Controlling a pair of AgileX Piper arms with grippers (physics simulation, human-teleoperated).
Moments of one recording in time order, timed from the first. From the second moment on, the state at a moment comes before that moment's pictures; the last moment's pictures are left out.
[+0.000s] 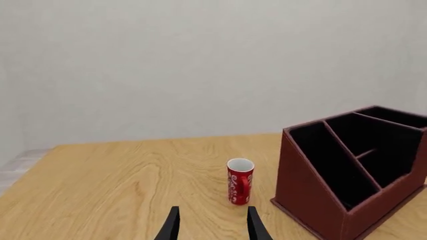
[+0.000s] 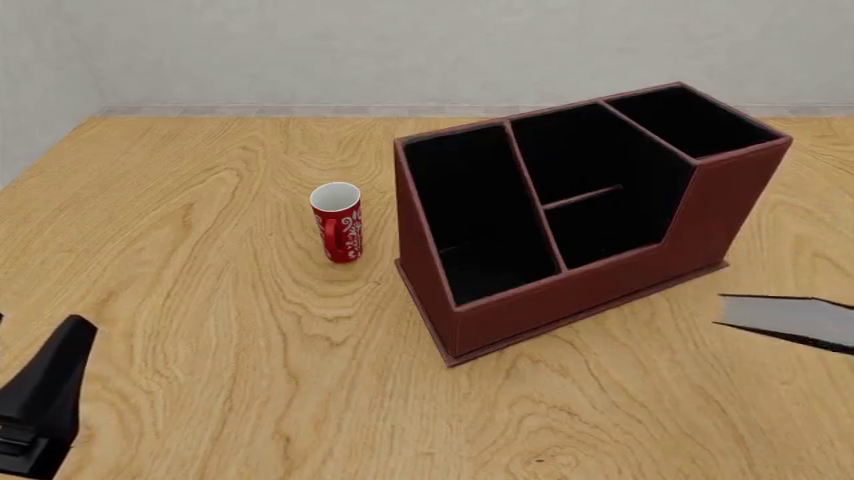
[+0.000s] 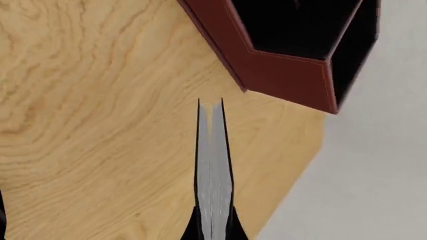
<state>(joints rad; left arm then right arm) -0.17 0.07 -0.21 0.04 -0.02 -0.27 0.67 -0.89 1.10 -1.51</state>
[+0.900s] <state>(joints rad) -0.17 0.01 -0.23 0.08 -0.04 0.30 0.90 -1.22 1.22 -0.72</state>
